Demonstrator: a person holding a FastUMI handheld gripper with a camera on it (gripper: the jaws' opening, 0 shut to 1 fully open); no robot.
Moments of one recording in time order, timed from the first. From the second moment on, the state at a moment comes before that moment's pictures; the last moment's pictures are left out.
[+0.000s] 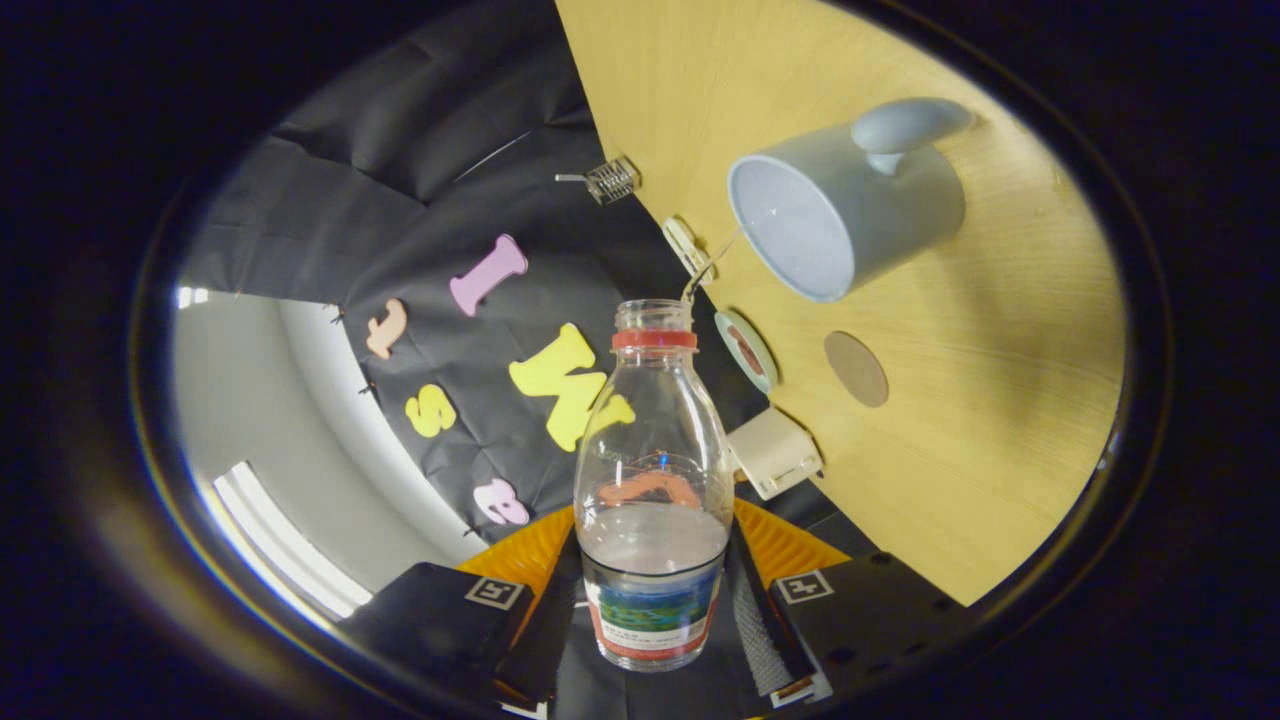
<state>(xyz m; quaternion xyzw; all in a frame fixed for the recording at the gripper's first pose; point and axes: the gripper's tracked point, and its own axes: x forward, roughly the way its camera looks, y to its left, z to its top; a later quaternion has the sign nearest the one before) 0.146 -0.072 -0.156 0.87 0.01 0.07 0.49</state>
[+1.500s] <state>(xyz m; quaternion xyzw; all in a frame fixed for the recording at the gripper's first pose) 0.122 -0.045 -0.145 0.83 0.01 0.11 0.55</state>
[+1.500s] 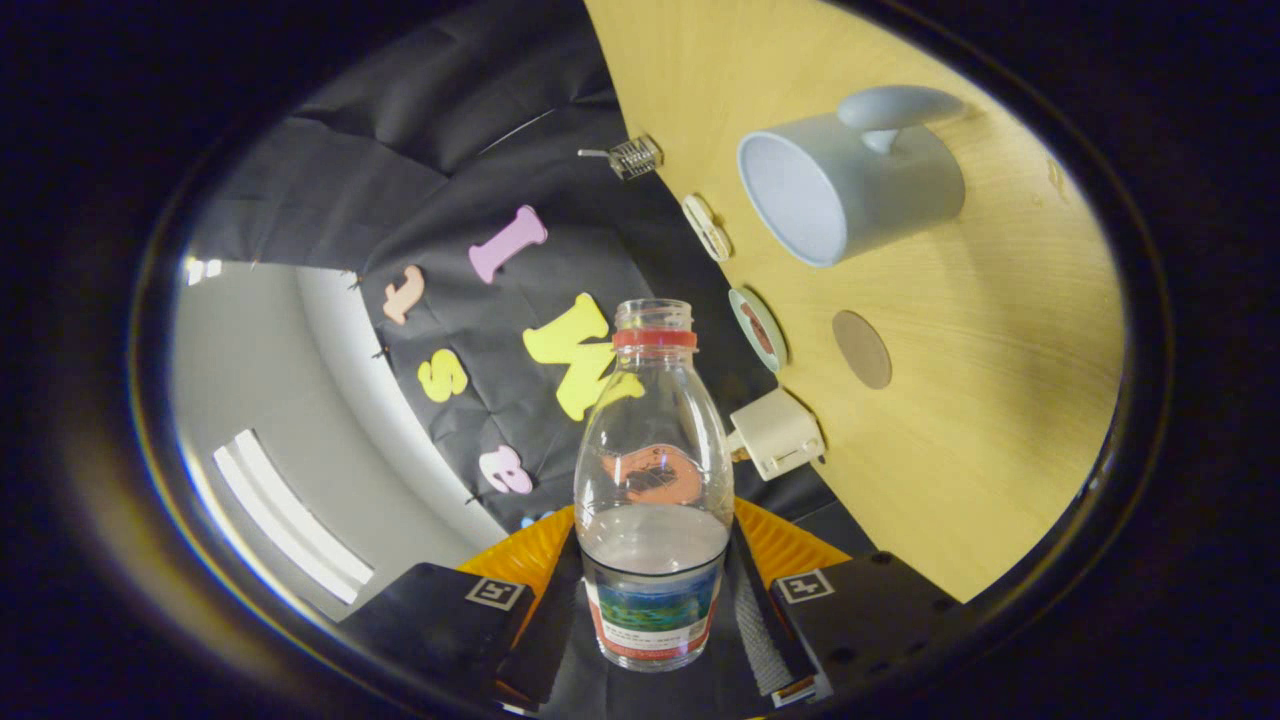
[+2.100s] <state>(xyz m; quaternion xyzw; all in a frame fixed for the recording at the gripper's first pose) 0.123 -0.030 -0.139 0.60 -0.01 0.11 0.79</state>
